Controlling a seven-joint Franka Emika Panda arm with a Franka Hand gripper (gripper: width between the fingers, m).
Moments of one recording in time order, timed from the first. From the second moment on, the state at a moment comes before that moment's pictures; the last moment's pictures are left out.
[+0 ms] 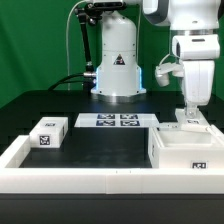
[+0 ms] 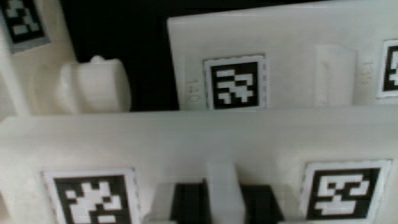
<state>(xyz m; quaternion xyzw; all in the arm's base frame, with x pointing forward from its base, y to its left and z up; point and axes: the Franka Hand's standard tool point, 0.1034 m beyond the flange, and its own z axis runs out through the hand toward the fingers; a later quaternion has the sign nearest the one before) 0.462 0.118 0.056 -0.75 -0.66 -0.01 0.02</state>
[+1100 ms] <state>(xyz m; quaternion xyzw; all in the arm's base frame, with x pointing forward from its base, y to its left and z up) 0.508 0.114 0.057 -0.75 -0.66 -0.02 0.02</state>
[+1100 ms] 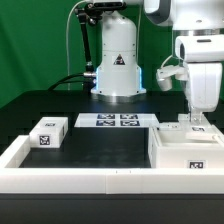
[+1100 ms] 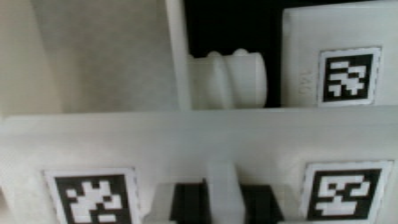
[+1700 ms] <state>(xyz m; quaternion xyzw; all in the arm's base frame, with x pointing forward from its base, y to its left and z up) 0.543 0.109 0.057 -0.75 -0.66 -0.02 0.02</state>
